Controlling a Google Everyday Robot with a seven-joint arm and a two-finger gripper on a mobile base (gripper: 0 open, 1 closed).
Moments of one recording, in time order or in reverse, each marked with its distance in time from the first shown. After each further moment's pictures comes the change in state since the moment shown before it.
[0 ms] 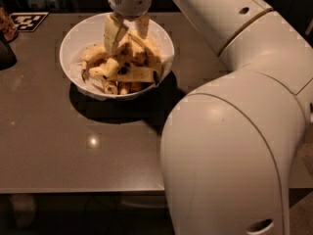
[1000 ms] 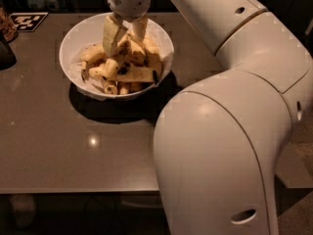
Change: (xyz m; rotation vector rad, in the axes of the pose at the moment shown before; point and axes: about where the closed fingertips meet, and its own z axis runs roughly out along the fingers) arm -0.004 0.002 0.001 -0.034 0.012 -0.008
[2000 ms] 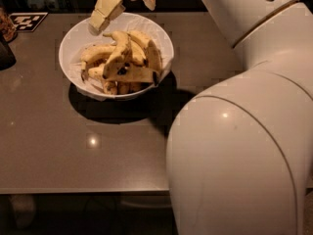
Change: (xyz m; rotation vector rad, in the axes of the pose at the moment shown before) arm -0.003 0.007 -0.053 -0.004 -0.130 -0.054
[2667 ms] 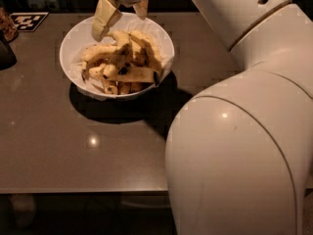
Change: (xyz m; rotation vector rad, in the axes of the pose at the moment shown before) arm -0.011 -0.004 0.019 0.023 -0.023 0.019
